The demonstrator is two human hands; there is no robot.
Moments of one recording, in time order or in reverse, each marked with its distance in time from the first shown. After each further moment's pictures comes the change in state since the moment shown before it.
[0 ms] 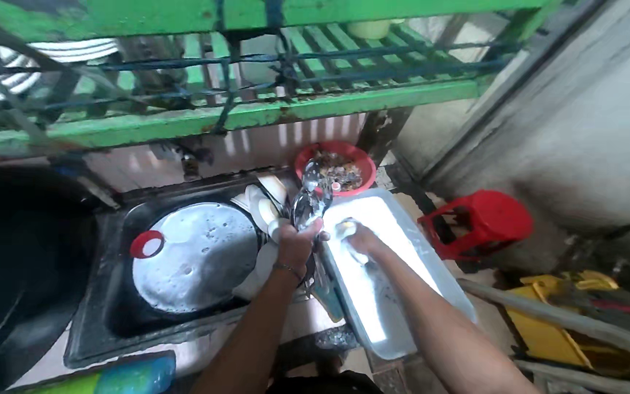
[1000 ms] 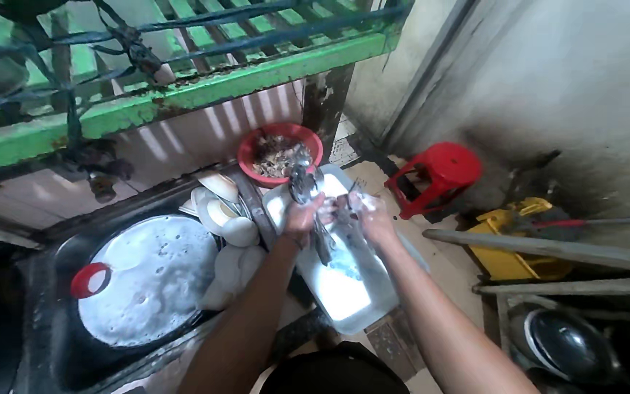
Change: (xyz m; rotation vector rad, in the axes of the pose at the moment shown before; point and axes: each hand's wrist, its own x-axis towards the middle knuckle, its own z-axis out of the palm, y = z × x) left_hand 0.049 -0.051 0.112 0.037 -0.361 -0.095; right_hand -0.098 0.006 -0.072 0.538 0.434 -0.070
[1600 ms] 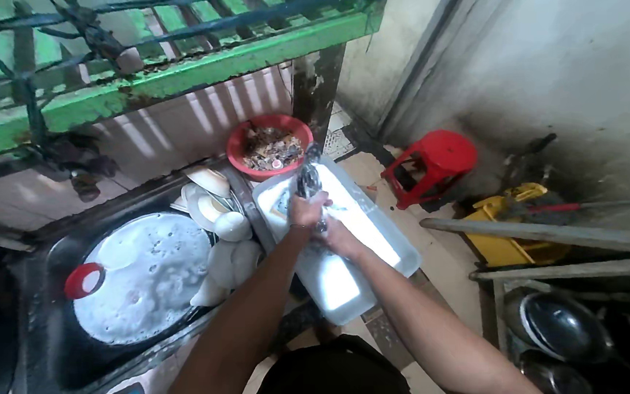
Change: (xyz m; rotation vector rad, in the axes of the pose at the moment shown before) left_hand 0.032 -0.042 0.019 0.319 0.198 0.098; right_hand 0.000 0.071 0.040 -0.274 -0.386 -0.097
